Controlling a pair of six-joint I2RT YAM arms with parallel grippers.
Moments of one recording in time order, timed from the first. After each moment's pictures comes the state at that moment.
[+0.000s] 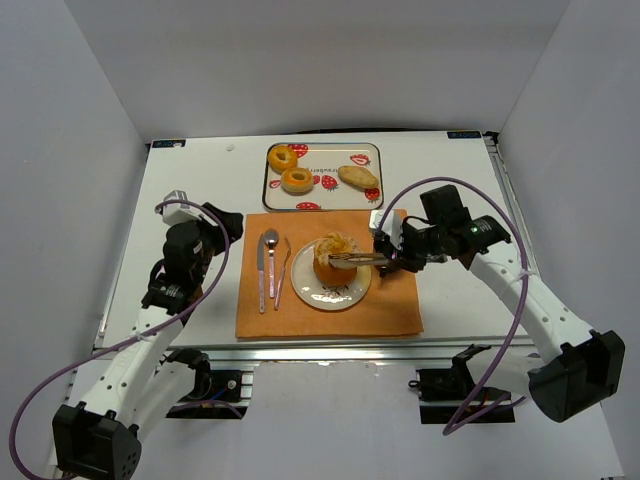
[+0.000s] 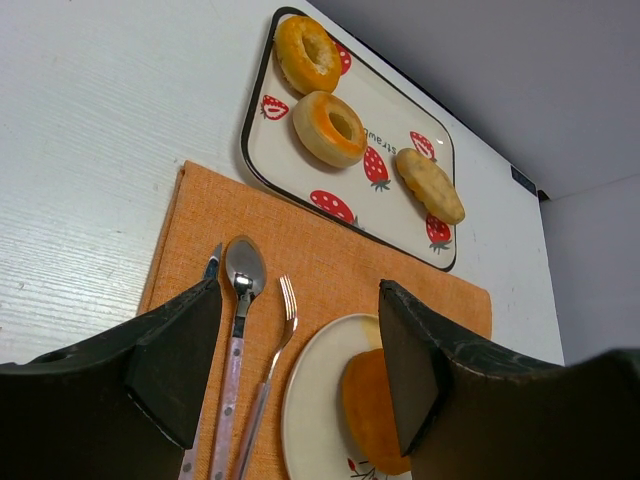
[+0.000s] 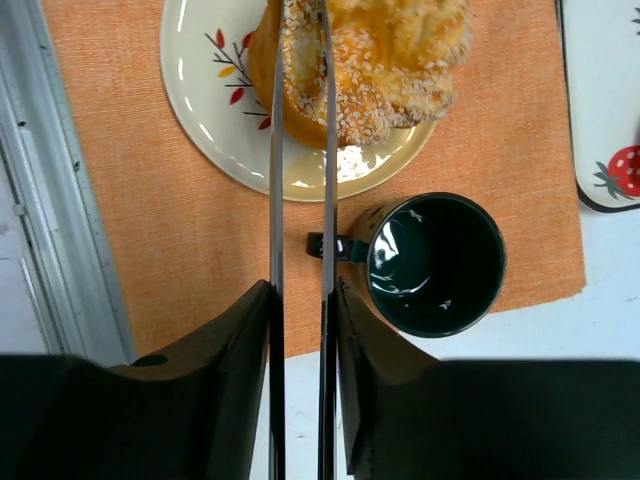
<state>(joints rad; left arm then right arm) -0.26 0.81 0.60 -0.04 -0.18 -0.72 0.46 1.18 1.08 -0.85 -0.53 -0.86</state>
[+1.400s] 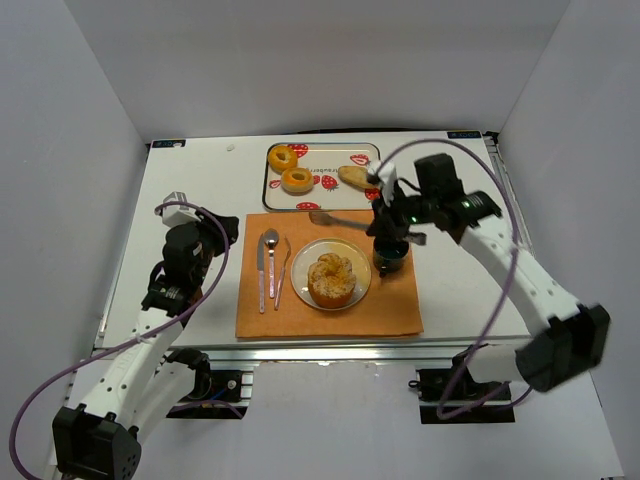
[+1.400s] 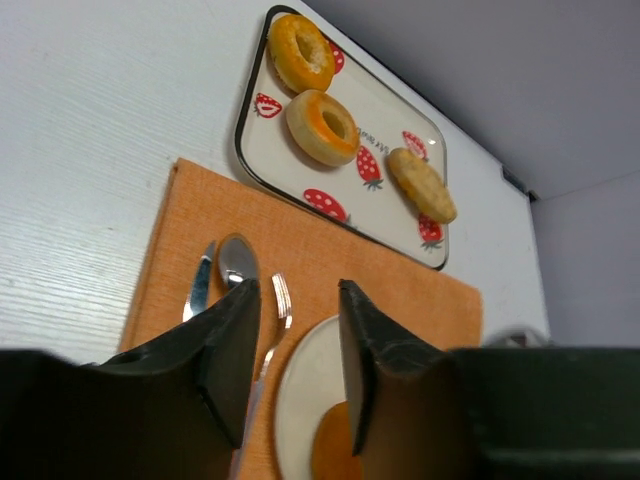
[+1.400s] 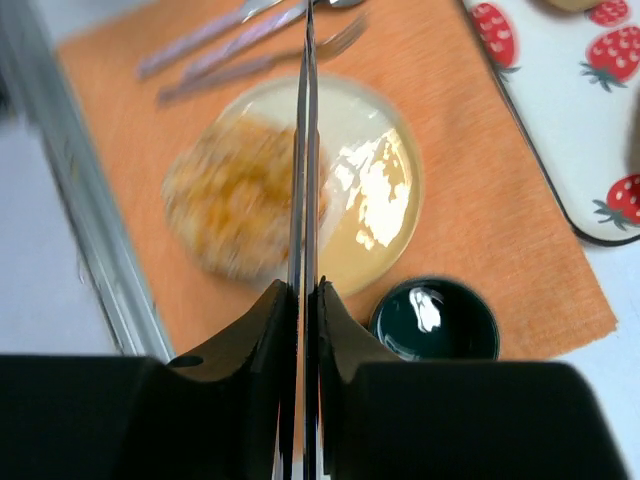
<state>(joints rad) -0.26 0.79 0.59 -0.03 -0.17 -0.73 0.46 1.22 1.22 -0.78 -0.64 -0.52</state>
